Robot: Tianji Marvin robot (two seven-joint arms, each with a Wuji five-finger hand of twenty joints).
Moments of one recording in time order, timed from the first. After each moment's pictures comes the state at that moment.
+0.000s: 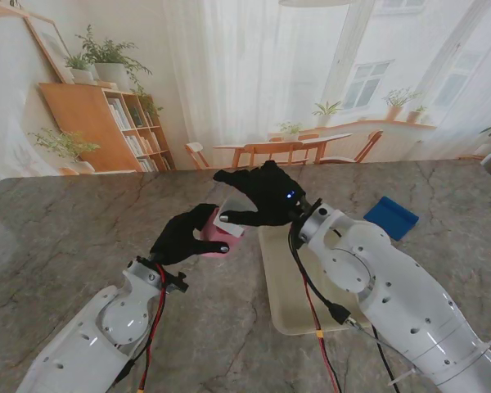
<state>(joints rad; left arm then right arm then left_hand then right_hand) 1.44 -1.19 -1.09 -1.37 0.48 -0.51 0.32 -1.23 -1.08 1.00 -1.60 -1.05 -0.31 -0.13 1.03 -0.46 -0.21 -0.09 0.46 0.23 0.74 0.78 0.92 0.19 0.06 0.93 0.84 0.16 0.39 0.59 0.39 0.18 0.98 0.76 0.07 0.01 0.38 -0.08 0.24 0.12 0.16 0.64 0.54 0.18 0.29 0.48 0.56 0.18 0.53 0.49 0.14 0.34 0.92 0.44</state>
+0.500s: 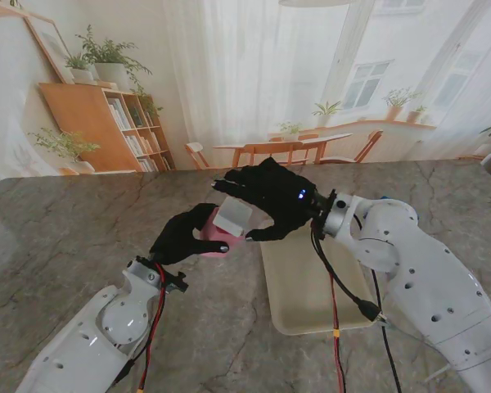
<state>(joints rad) 1.44 -1.19 -1.09 -1.37 0.48 -0.51 0.33 -1.20 -1.03 1.10 -1.61 -1.20 -0.66 -0.12 1.03 -0.46 -0.21 -0.09 0.46 0.23 0.74 0.78 0.92 0.19 0.06 0.93 0.84 0.16 0.39 0.59 0.39 0.18 0.98 0.76 0.20 -0.42 0.85 -0.07 0.15 0.20 -0.01 0.47 0.22 0.20 0.34 0.39 0.32 0.21 0.41 0.32 0.06 0.29 0.99 0.30</state>
